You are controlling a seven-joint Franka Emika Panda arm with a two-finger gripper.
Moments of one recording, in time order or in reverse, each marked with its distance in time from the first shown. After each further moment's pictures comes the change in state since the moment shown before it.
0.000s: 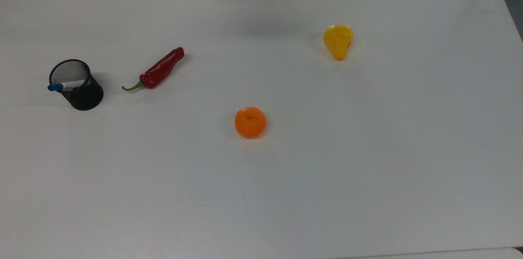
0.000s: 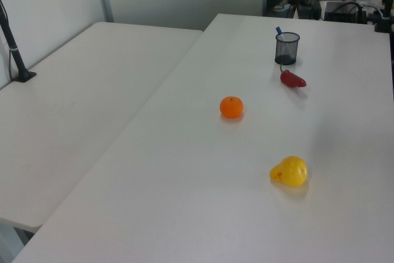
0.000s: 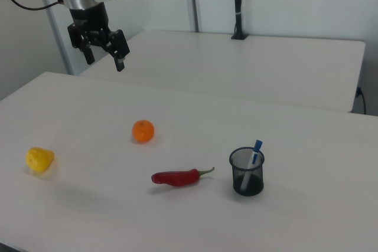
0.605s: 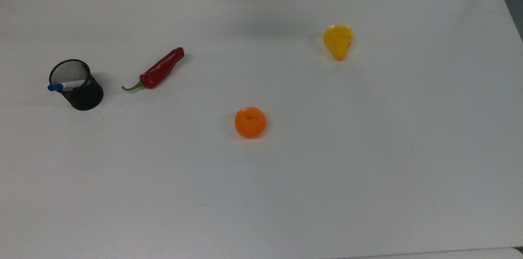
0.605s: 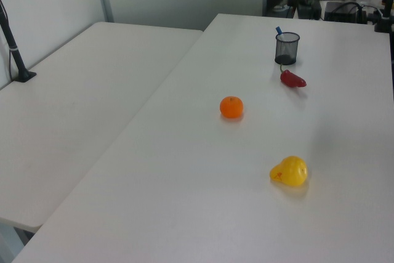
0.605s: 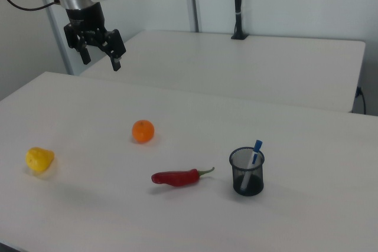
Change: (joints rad) arm 0.021 0.000 0.000 -0.002 0.000 0.000 0.000
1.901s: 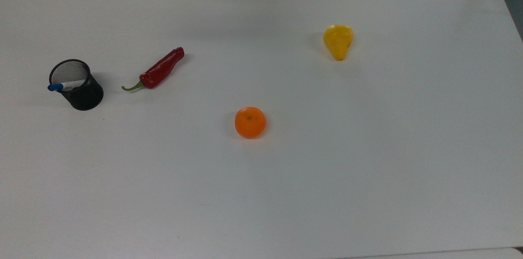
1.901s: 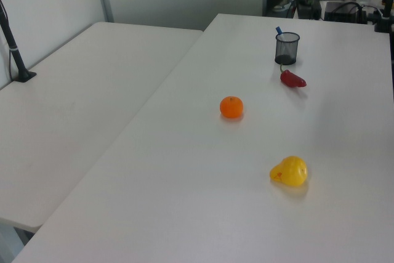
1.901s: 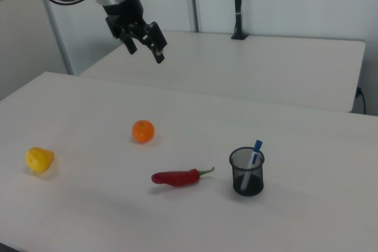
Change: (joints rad) arm 0.001 -0.006 -0.177 -0.009 -0.036 0.195 0.055
